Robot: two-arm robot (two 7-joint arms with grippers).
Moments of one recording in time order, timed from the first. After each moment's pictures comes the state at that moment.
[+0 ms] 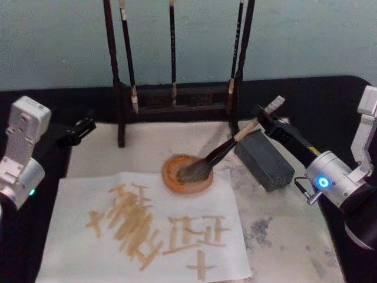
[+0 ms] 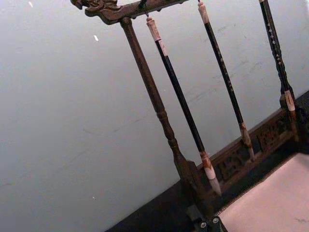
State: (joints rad) left arm -0.20 0.60 0.45 -1.41 -0.25 -0.12 0.03; right arm 0.19 0.40 -0.36 -1.37 1.07 0.04 0.37
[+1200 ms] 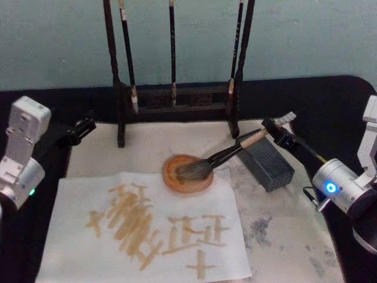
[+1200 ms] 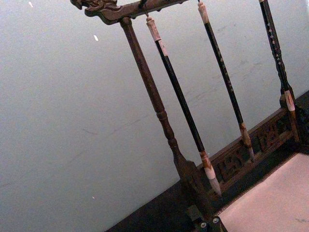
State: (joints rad) left arm -0.20 0.60 0.45 -1.41 -0.25 -0.12 0.03; right arm 0.17 0.42 -0.34 -1.34 1.11 0.10 0.30
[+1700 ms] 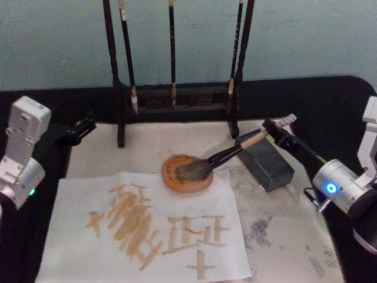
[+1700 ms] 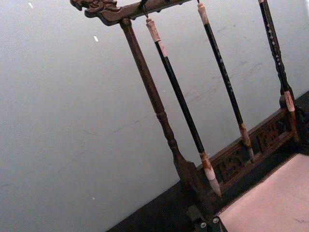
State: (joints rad) left arm -0.20 0.60 0.45 -1.41 -0.25 -0.12 0.03; right arm 0.18 0.42 -0.34 -1.34 1.11 0.11 0.29
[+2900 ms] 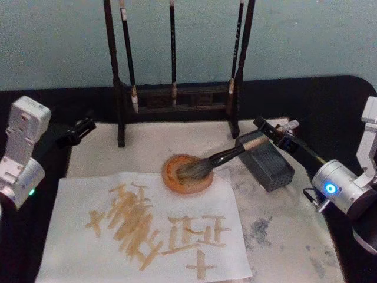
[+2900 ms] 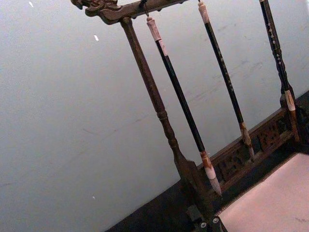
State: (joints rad) left arm -0.20 0.60 0.45 -1.41 -0.25 -0.12 0.03; right arm 0.17 0.42 -0.34 -1.34 1.11 0.11 0.29
